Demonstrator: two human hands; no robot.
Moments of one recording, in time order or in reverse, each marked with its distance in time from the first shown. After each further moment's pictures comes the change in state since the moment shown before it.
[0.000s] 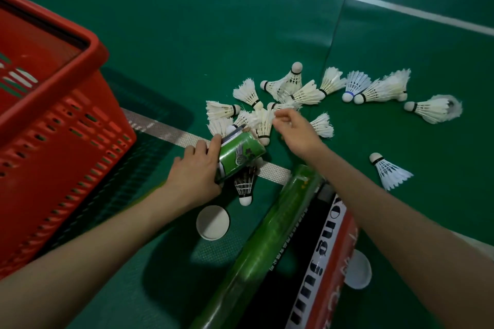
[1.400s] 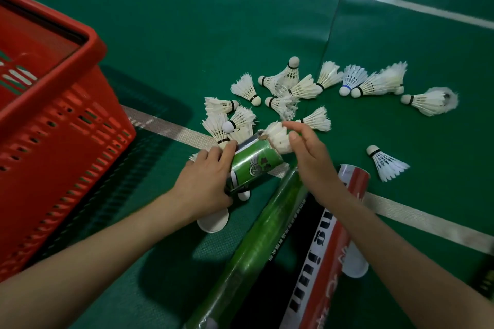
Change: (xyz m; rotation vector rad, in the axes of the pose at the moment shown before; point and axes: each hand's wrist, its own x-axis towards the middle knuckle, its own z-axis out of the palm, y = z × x) left_hand -0.025 0.021 -0.003 0.026 -0.008 0.144; right_hand -0.081 0.008 0.000 0.160 0.122 -0.152
